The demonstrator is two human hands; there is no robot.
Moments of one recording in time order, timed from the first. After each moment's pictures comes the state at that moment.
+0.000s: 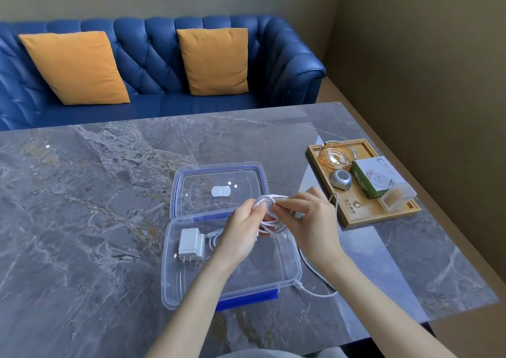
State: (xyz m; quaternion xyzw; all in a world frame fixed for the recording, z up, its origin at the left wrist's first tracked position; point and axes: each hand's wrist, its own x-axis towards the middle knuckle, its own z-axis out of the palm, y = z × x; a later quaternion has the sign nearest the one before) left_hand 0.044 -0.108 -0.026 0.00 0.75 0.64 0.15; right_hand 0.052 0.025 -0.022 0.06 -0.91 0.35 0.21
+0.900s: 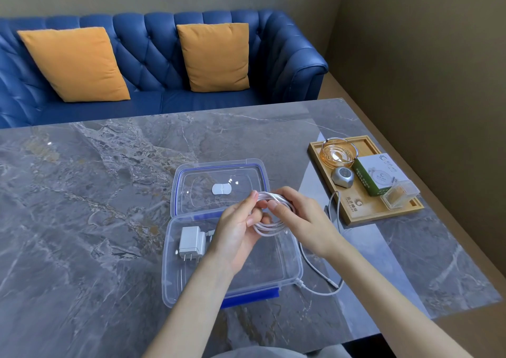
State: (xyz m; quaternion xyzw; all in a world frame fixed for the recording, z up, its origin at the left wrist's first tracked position) left_hand 0.044 -0.108 -0.017 -0.09 0.45 0.87 0.19; right_hand 0.045 0.031 -0.016 0.10 -0.85 0.52 -0.04
